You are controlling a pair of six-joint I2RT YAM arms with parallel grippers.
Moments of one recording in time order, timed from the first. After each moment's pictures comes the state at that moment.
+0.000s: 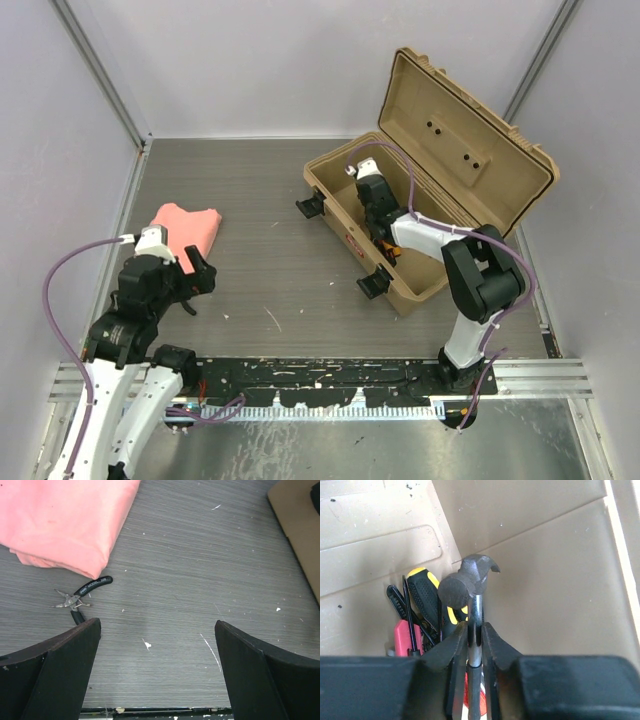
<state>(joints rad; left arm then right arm) -0.21 0.45 0.73 -0.82 -0.10 -0.40 0.49 1.76 1.07 0.05 0.60 -0.22</state>
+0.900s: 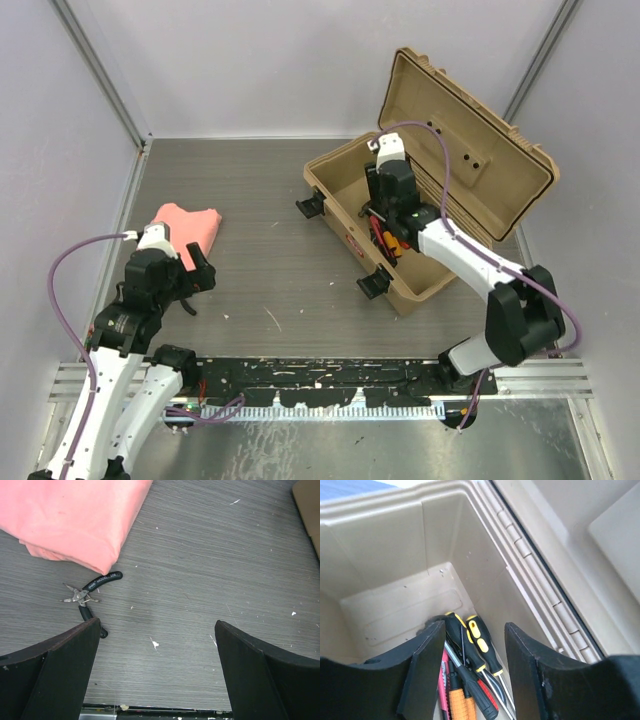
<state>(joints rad) -0.21 0.53 0.73 -0.82 -0.15 -0.41 0.47 1.49 1.06 0.05 0.47 -0.08</state>
